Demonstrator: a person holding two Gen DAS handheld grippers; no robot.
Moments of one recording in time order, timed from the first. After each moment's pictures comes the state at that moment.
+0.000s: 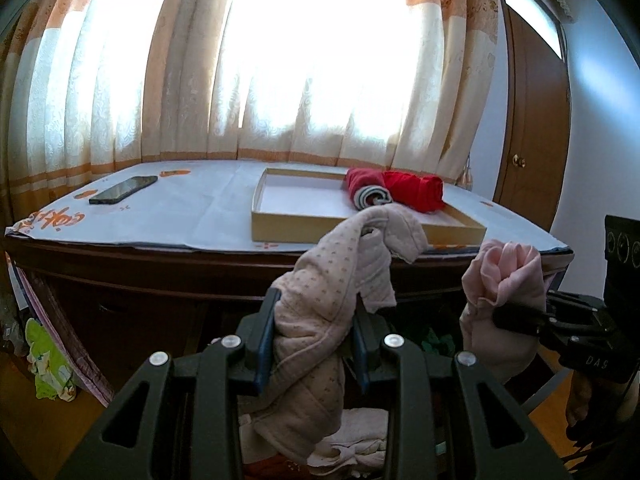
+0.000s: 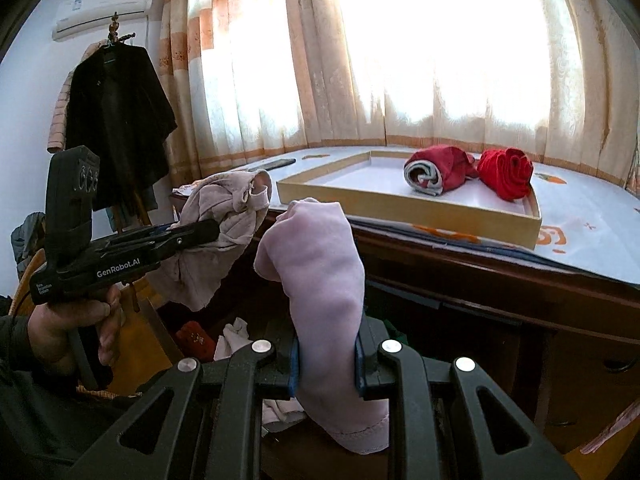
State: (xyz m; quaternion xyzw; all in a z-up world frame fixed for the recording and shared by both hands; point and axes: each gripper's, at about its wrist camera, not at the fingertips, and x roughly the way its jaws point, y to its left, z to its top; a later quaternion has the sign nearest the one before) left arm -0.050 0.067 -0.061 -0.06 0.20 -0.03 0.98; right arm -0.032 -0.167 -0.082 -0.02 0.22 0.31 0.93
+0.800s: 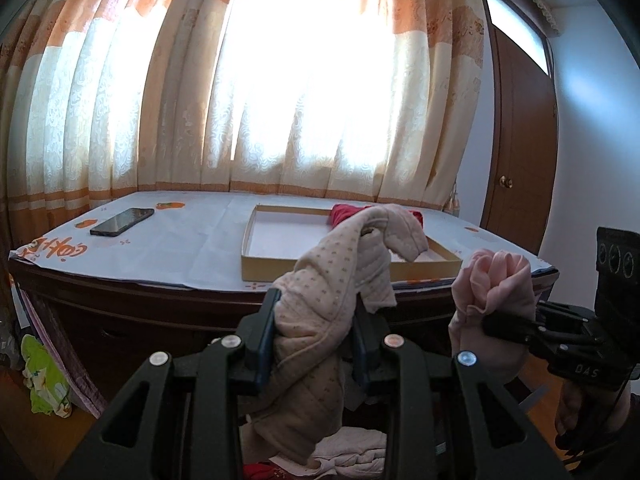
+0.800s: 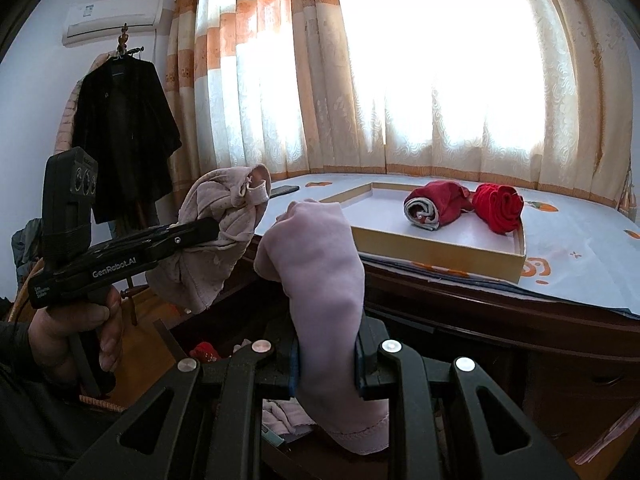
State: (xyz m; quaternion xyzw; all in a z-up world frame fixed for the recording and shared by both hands) left arm -0.068 0.061 -0.034 -0.06 0.15 -0.04 0.99; right arm -0.052 -0.173 -0.060 -0.02 0.18 0.30 0.94
